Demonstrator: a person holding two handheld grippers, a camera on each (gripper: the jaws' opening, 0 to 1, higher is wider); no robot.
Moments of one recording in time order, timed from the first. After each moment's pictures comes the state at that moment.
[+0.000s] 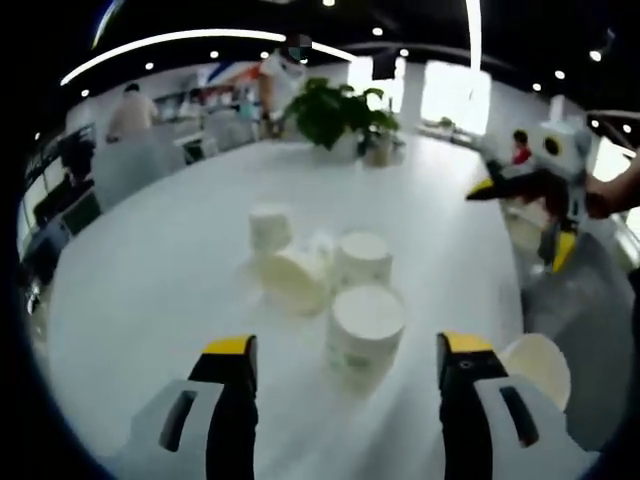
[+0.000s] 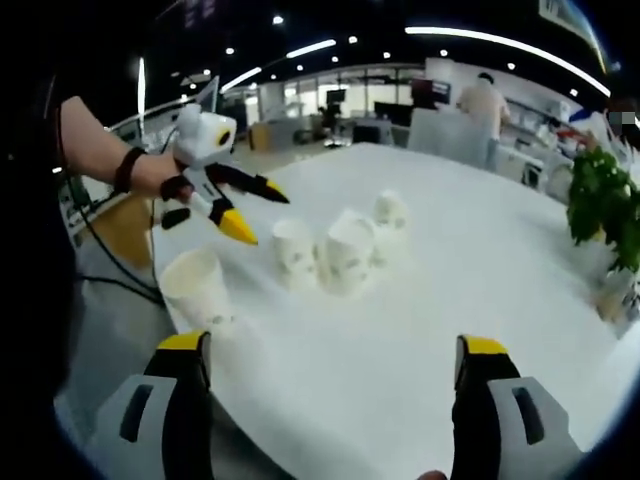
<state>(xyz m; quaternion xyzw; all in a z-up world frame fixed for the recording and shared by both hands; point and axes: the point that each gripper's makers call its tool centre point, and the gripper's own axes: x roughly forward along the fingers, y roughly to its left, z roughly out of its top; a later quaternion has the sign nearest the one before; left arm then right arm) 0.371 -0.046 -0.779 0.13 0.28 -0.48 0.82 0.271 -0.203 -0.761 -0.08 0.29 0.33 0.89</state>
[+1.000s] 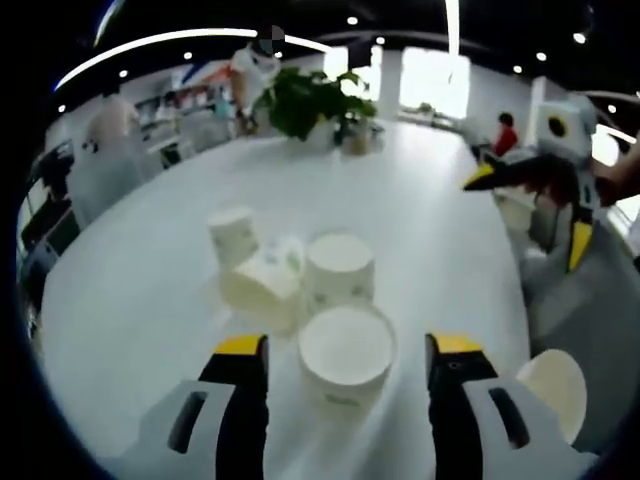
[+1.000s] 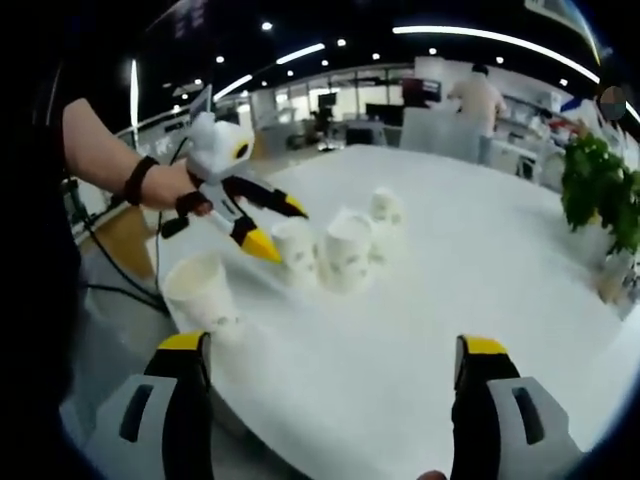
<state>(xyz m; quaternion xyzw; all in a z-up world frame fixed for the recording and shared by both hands) 0.378 -0.080 -0.788 0.16 0.28 -0.51 0.79 0.272 -0.208 -0.757 -0.06 0.29 0.31 0.90</state>
